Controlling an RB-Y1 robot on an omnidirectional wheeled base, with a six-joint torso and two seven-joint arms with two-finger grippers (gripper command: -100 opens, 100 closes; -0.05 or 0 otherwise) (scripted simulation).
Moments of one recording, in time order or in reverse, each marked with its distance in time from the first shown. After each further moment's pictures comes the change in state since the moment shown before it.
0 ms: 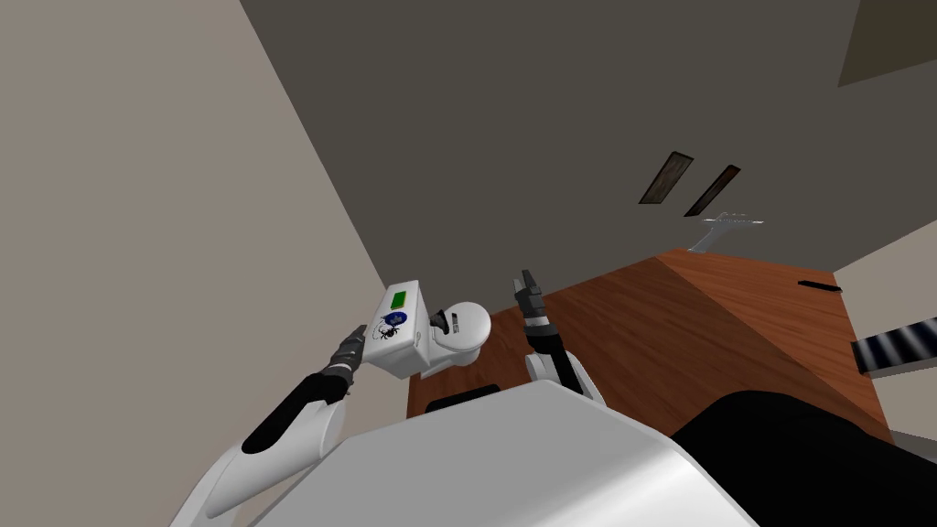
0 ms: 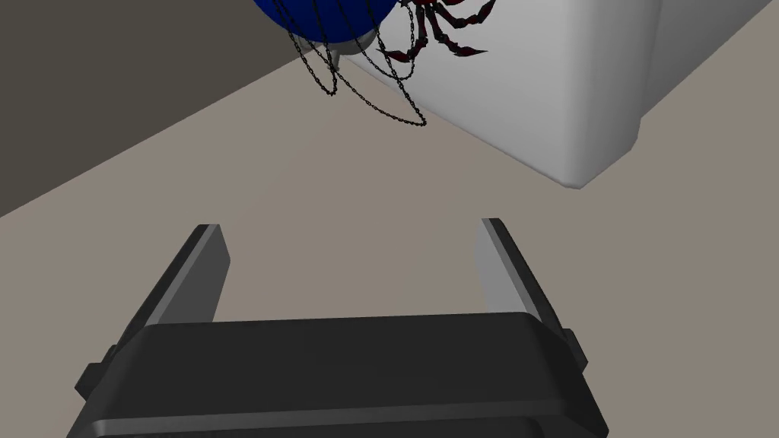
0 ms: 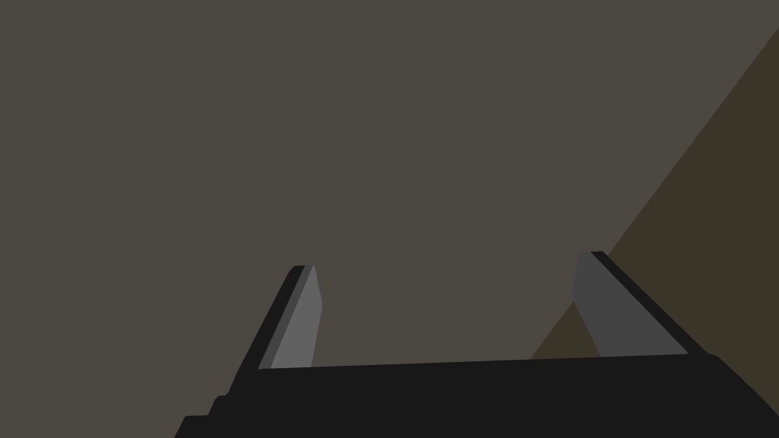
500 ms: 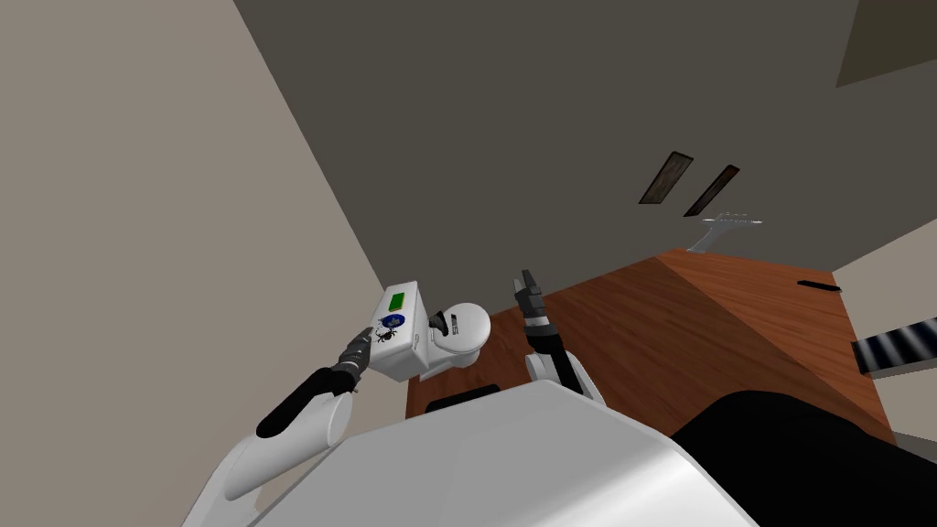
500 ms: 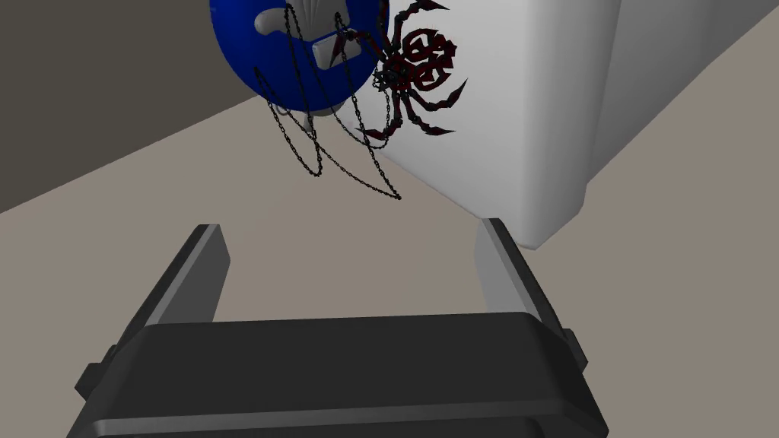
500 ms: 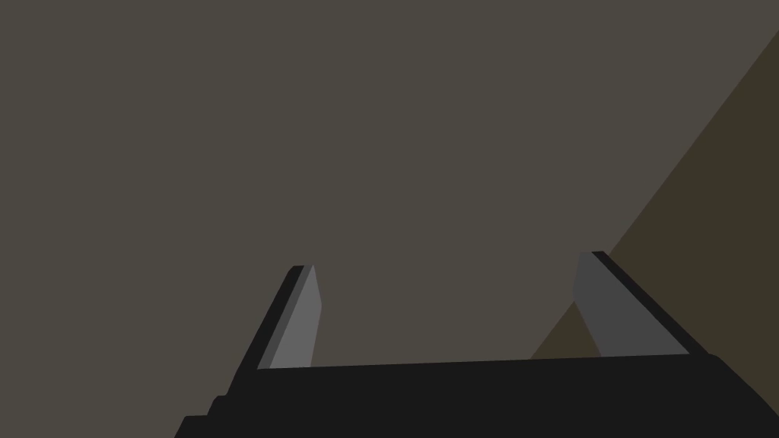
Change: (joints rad) left arm -0.037 -0.054 0.000 0.004 0.037 0.119 0.004; right arm 0.000 0.000 0.000 0.000 0.000 0.000 0.000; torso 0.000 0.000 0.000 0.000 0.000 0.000
